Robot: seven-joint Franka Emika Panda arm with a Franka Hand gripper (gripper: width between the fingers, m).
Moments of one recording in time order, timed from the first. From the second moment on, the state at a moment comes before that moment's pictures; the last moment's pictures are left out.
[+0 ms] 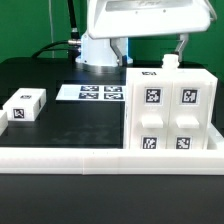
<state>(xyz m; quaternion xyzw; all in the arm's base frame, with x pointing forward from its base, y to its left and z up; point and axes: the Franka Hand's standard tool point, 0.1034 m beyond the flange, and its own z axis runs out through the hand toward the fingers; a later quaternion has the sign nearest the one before) 0.507 0.052 0.120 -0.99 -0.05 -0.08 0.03</state>
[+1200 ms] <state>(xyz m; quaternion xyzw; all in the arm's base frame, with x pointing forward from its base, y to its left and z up) 0.455 -0.020 0.092 -1.00 0.03 -0.01 0.04</state>
